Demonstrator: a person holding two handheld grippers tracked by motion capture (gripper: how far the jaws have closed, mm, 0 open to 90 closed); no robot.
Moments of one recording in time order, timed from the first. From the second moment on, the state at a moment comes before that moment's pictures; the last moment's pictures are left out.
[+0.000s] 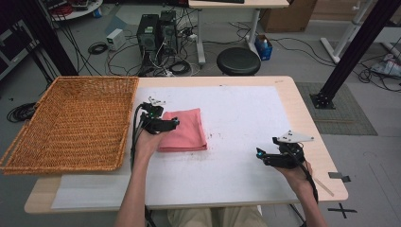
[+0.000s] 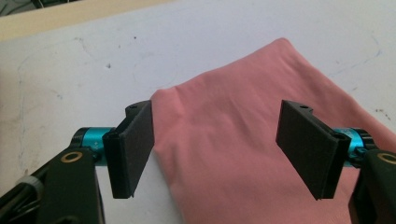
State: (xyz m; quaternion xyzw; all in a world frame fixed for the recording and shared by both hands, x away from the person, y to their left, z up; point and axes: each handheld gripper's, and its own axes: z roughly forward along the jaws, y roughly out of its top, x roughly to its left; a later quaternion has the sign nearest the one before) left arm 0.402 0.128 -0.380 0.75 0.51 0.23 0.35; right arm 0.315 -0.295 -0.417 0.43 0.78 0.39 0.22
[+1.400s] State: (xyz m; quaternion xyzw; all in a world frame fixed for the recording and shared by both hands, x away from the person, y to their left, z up) left arm 0.459 0.141 -0.416 0.70 0.68 -0.02 0.24; right arm 0.310 -0.293 -0.421 0.42 0.79 0.38 0.22
